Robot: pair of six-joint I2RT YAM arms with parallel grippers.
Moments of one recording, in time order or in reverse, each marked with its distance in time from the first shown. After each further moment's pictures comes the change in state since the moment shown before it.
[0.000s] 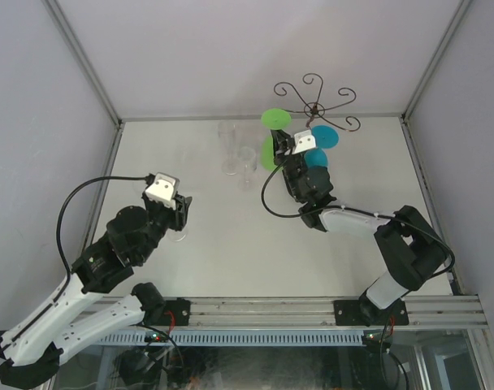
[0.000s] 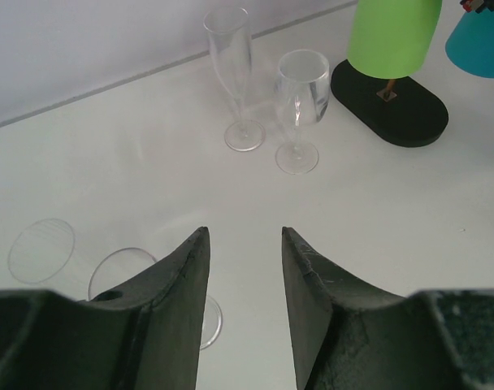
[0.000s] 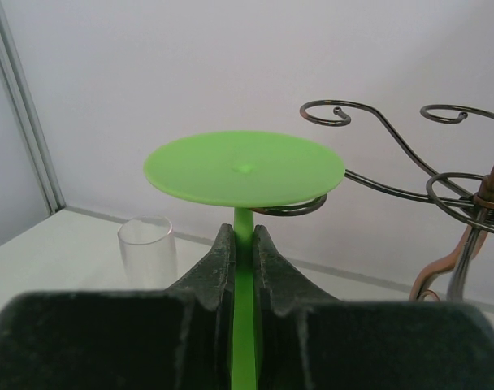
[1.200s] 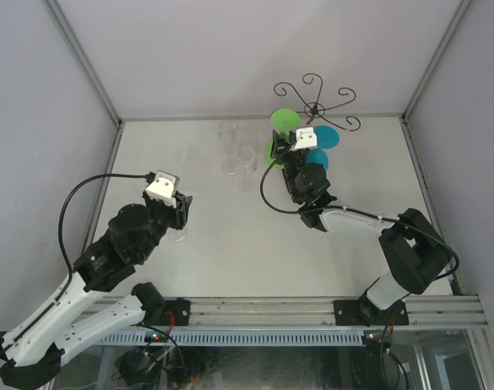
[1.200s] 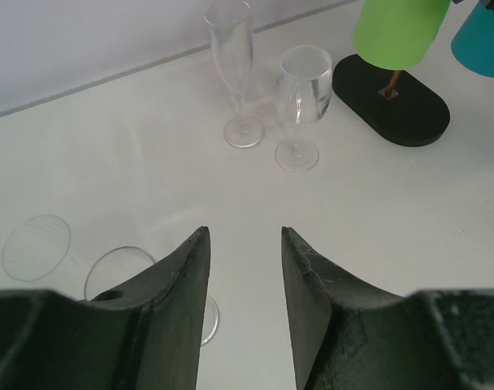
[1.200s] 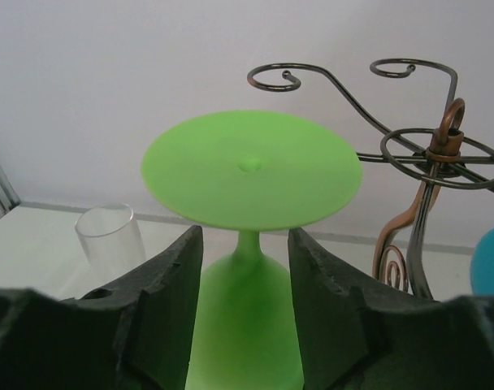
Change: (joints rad) left arm 0.023 0.015 0.000 0.000 0.020 -0.016; right arm 0.017 -0.026 0.021 -0.121 0.184 0.030
